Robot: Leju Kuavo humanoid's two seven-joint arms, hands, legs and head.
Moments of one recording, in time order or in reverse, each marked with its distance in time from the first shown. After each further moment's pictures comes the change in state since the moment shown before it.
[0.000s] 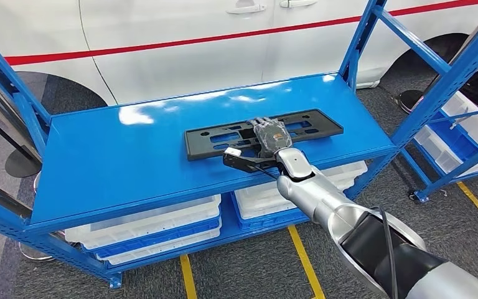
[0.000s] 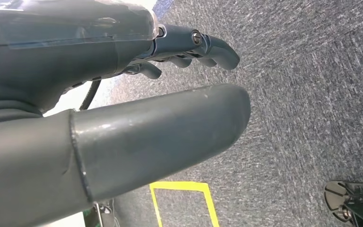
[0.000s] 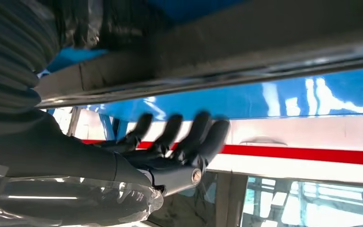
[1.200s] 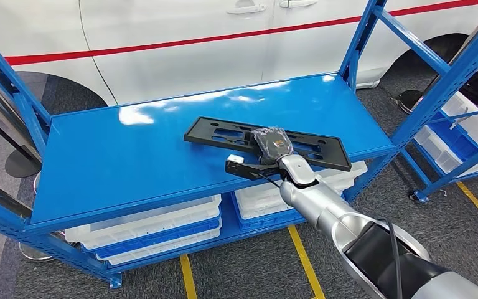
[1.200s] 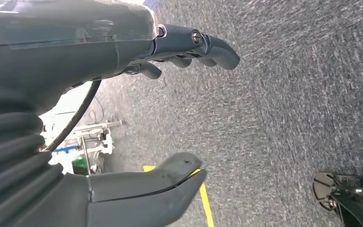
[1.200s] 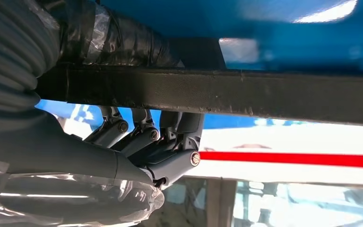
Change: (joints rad) left arm 0.003 0.000 0.033 0.000 0.051 -0.001 0.000; right arm 0.077 -0.005 -0.075 -0.077 -0.011 0.011 -0.089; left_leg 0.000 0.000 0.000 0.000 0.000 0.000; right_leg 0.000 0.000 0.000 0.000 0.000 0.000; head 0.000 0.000
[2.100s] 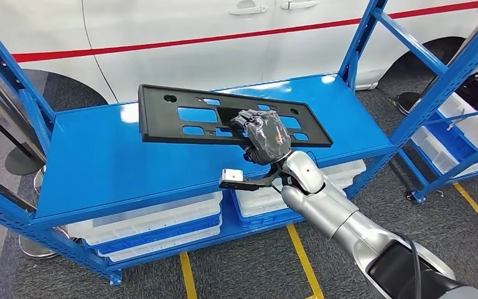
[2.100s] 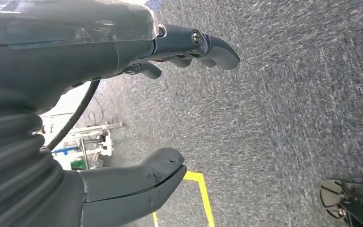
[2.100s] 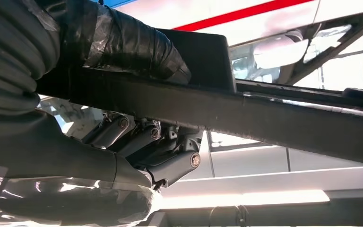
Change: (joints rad) left arm 0.011 -0.002 0.022 0.000 -0.025 0.009 -0.009; right arm 0.135 -0.120 0.005 -0.544 0.024 -0.185 -0.159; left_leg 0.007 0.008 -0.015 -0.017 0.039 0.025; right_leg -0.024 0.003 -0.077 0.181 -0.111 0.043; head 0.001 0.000
